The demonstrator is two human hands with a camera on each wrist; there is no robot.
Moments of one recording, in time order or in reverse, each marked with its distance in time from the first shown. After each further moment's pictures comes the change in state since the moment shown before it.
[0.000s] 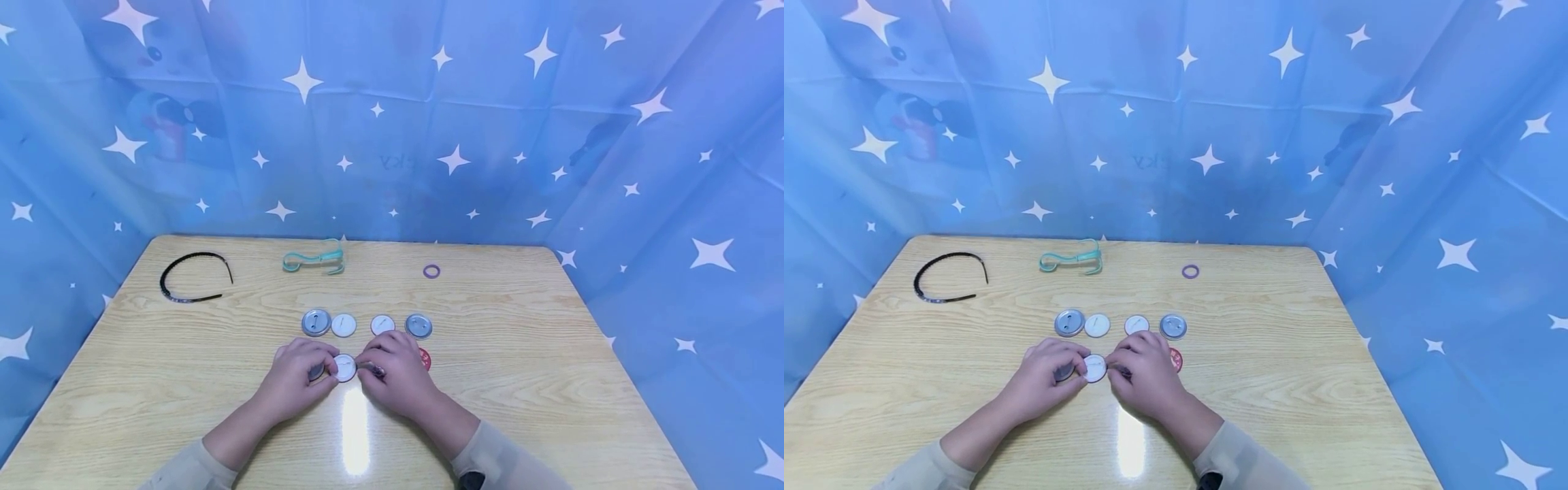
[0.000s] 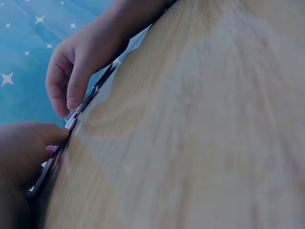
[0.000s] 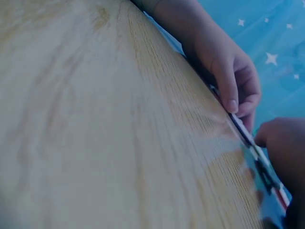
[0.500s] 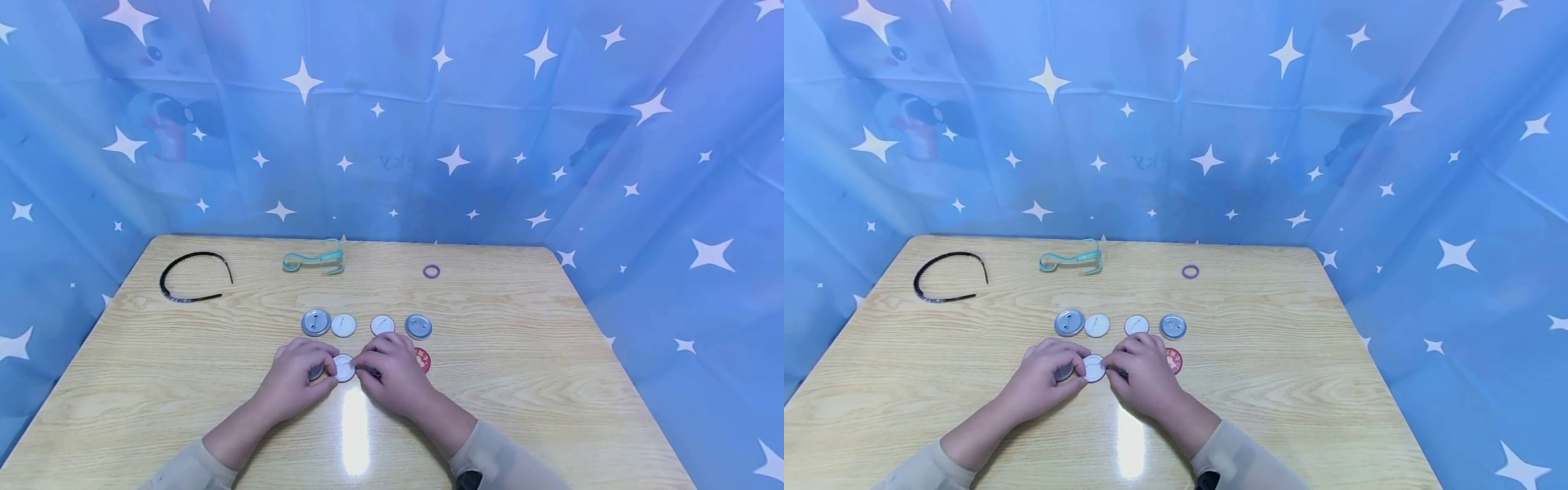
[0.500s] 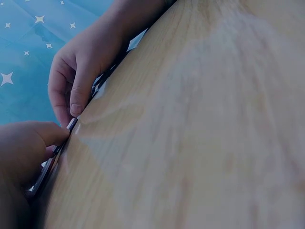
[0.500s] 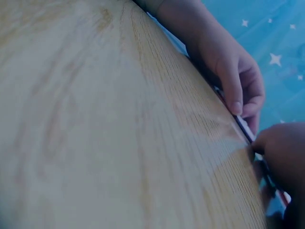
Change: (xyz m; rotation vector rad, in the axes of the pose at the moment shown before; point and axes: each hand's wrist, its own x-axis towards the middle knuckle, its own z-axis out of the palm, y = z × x) left_hand 0.000 -0.002 0.001 -0.005 0.012 0.009; right_hand 0.002 -0.001 0.005 -0.024 -0.089 0.025
